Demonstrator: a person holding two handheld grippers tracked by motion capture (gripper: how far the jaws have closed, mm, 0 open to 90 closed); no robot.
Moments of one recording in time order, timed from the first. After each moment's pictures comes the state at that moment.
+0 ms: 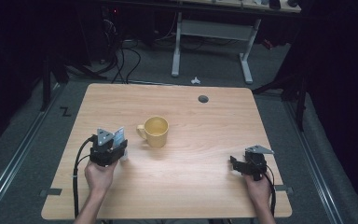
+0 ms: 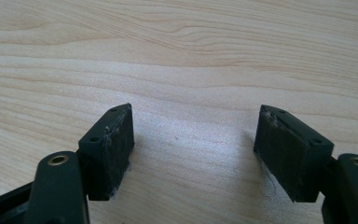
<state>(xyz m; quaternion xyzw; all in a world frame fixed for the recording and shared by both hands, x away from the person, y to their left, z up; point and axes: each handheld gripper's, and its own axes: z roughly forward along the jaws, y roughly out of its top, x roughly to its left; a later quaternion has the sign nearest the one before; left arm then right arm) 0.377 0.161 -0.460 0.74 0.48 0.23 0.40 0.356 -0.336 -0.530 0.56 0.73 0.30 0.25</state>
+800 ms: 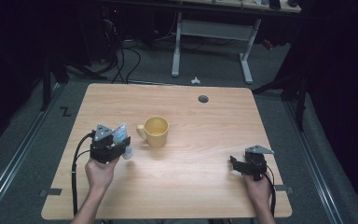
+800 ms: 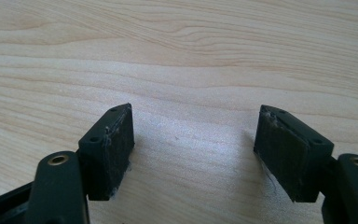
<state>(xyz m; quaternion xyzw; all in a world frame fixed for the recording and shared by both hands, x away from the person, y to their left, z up) 0.379 0.160 -0.443 0.74 0.47 0.19 0.44 0.356 -0.336 -0.530 0.56 0.73 0.30 0.25</state>
